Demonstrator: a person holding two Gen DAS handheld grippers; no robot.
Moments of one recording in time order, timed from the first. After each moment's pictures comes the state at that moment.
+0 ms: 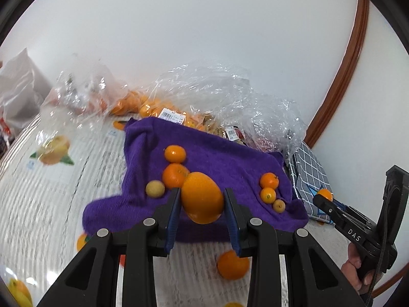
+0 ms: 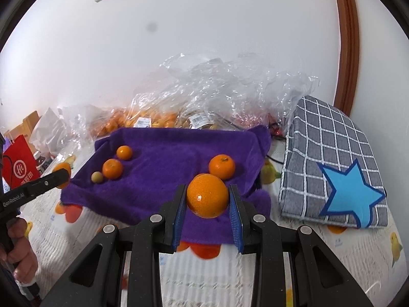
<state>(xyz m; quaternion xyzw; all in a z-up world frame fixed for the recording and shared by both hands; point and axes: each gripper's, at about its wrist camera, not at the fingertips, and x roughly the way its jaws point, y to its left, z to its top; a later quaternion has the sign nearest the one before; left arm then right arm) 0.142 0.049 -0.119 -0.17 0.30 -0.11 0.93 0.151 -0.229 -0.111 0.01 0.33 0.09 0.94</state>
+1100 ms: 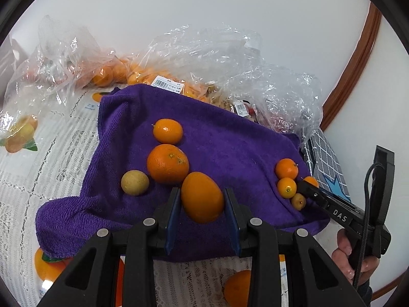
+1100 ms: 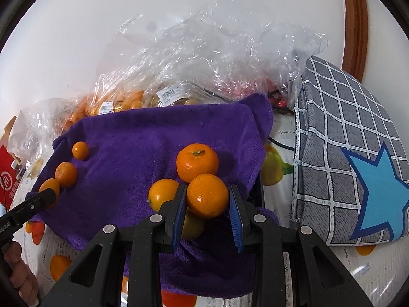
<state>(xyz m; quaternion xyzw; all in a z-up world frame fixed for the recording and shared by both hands) 0.191 0.025 -0.165 -0.17 0.36 -0.11 0.91 0.233 -0.245 -0.174 0.04 0.40 0.07 0.91</state>
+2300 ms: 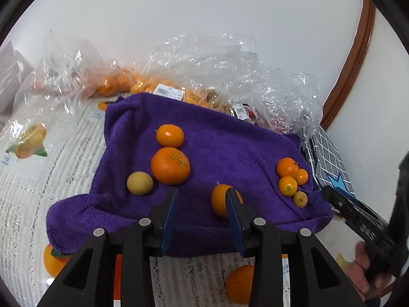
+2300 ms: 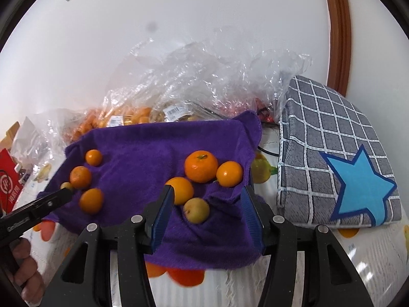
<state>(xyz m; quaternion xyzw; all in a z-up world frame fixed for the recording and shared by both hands) 0.177 0.023 -0.159 -0.15 0.34 -0.10 0.92 0.183 -0.239 -0.143 0.03 0.35 0.05 0.94</state>
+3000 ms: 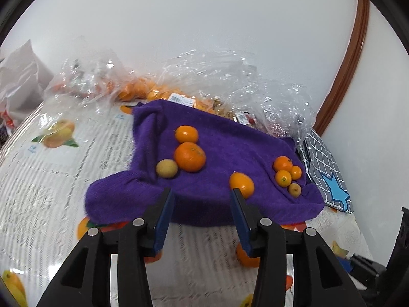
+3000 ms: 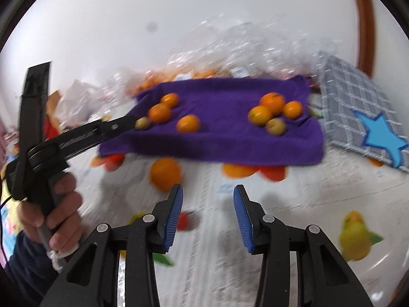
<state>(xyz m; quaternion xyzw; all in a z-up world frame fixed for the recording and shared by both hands) 0.130 0.056 -0.152 -0.16 0.32 -0.10 0.93 0.076 -0.171 -0.152 0.03 0.40 0.16 0.90</state>
